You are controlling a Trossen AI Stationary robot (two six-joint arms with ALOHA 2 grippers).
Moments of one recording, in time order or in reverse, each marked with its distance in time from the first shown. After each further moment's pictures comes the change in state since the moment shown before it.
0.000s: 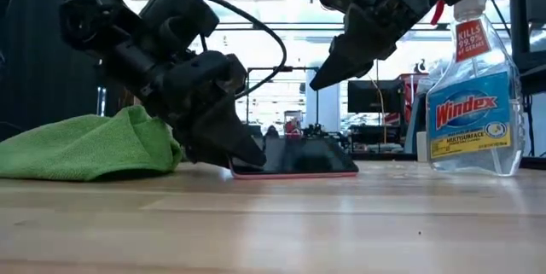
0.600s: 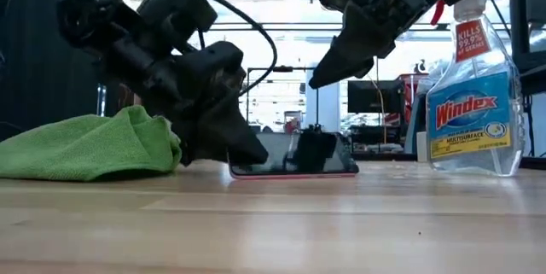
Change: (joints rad) left arm -0.021 0.003 -0.001 0.025 -0.063 -0.198; right arm 0.000 0.000 0.000 0.011 0.002 0.033
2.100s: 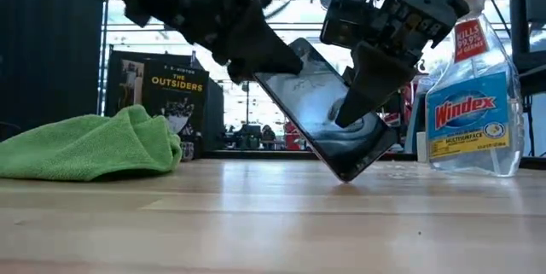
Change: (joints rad) left arm 0.034 -0.141 0.245 -0.274 0.063 0.516; right arm 0.011 0.103 0.000 -0.054 -0.189 0.110
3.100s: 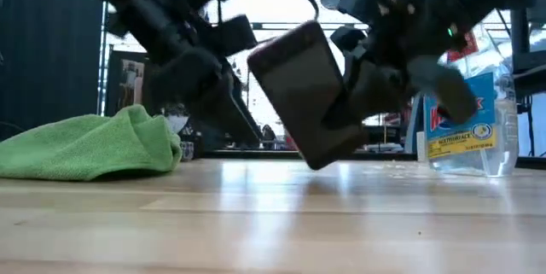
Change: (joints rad) left arm -0.052 -0.085 -0.065 -0.281 -0.174 0.157; right arm 0.191 0.042 -0.004 0.077 0.525 -0.359
